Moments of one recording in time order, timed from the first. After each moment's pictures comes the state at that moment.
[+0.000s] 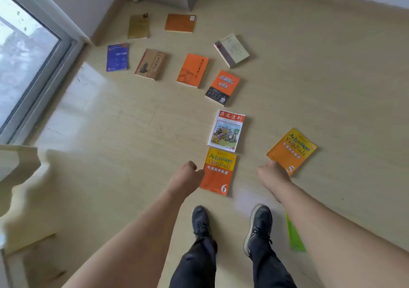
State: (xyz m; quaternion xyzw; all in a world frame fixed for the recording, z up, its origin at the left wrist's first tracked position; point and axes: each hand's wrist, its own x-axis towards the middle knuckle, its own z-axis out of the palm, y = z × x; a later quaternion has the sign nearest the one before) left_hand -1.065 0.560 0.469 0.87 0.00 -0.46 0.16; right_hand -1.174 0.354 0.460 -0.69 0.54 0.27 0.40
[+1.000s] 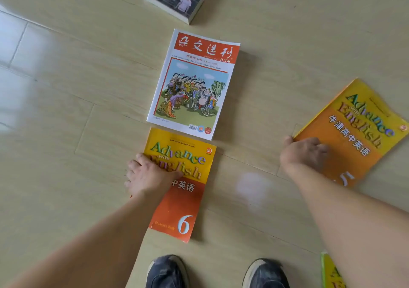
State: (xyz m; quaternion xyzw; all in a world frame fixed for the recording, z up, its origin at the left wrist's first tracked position) left_hand -1.056 0.476 -0.119 0.91 0.15 -0.38 0.00; right_hand -1.167 0.177 -0.154 -0.72 0.66 0.19 0.12
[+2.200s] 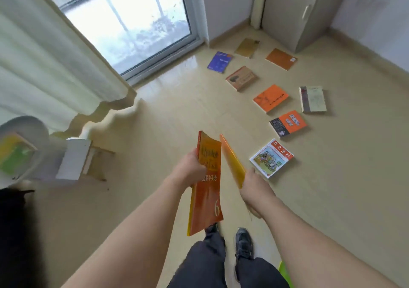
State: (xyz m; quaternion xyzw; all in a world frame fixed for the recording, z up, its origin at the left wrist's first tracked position) left_hand -1.169 0.679 0.669 0.86 0.19 -0.30 0.37; right_hand -1.195 0.493 0.645 -0.91 0.09 0.35 0.22
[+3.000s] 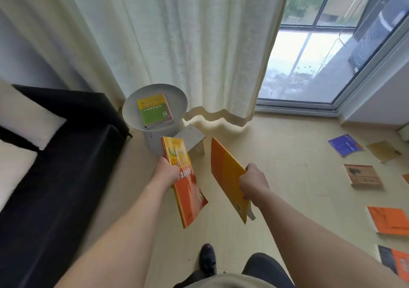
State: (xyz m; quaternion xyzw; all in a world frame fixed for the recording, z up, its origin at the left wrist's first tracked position) left_hand -1.373 1.211 0.702 0.64 0.59 0.05 0.49; right_hand -1.231 1.023 0.729 -0.91 -0.11 0.33 0.25
